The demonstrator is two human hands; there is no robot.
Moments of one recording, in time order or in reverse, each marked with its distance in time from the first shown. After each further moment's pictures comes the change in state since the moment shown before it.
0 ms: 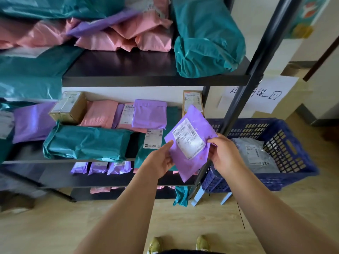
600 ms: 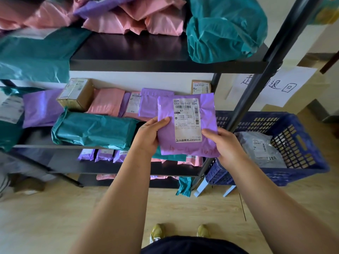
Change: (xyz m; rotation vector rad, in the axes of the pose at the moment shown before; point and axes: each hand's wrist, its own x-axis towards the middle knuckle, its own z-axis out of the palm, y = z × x) left_hand -0.021 0.047 -0.017 -0.003 -0.060 0.372; right_hand -0.004 0.012 0.006 -0.368 -0.150 -0.084
